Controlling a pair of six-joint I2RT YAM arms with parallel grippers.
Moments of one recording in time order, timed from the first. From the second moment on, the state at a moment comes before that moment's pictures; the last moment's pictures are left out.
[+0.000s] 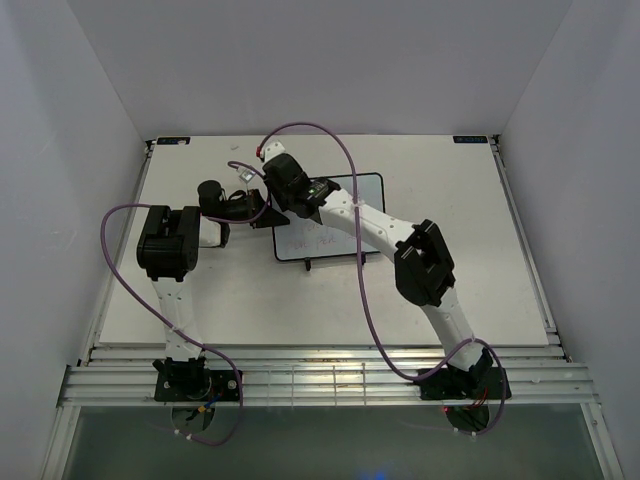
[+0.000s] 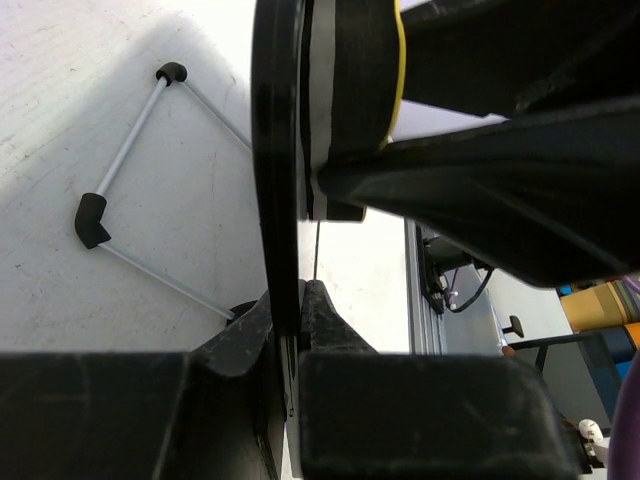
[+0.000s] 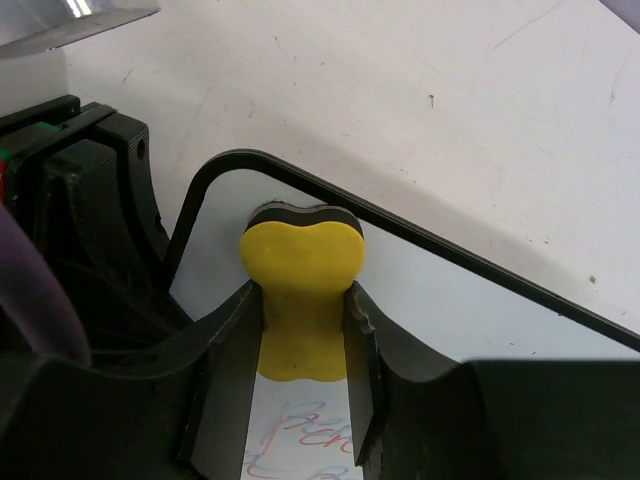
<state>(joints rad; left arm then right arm) -0.06 2.17 1.04 1.01 1.34 -0.80 0.88 2.23 2.04 -0.47 0.39 0.04</state>
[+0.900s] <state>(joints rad) -0.06 2.17 1.03 1.04 1.34 -0.78 0.95 1.99 1.47 -0.27 0.38 0.05</state>
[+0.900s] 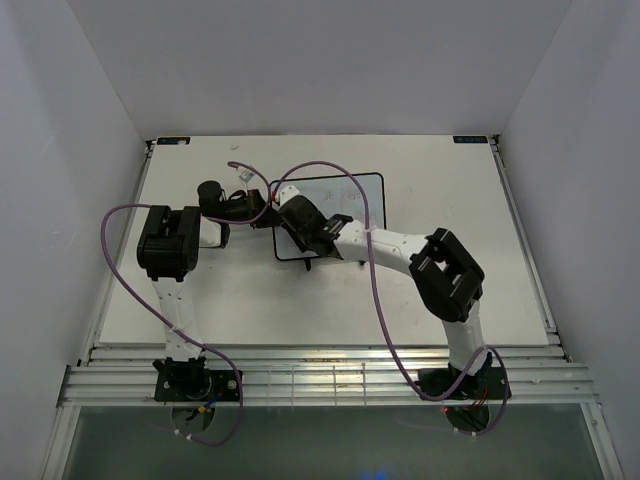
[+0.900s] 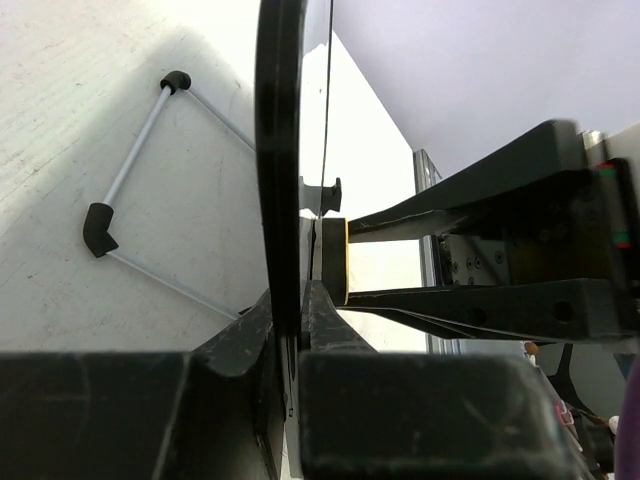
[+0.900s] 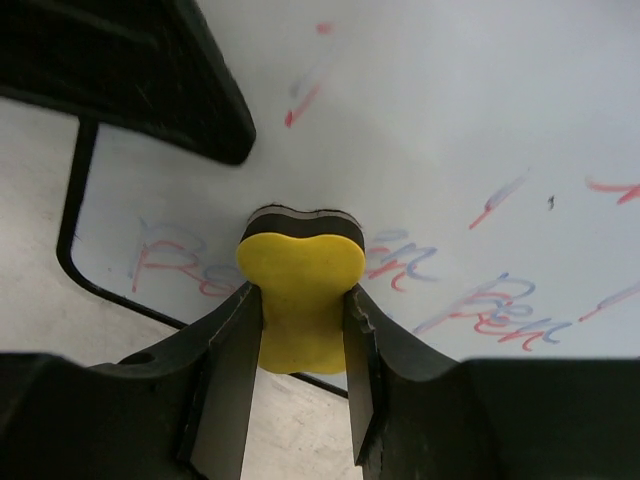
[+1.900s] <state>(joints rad) -0.04 2.16 1.03 1.07 1.28 -0.81 0.91 2.19 1.90 -0.52 0.43 0.04</state>
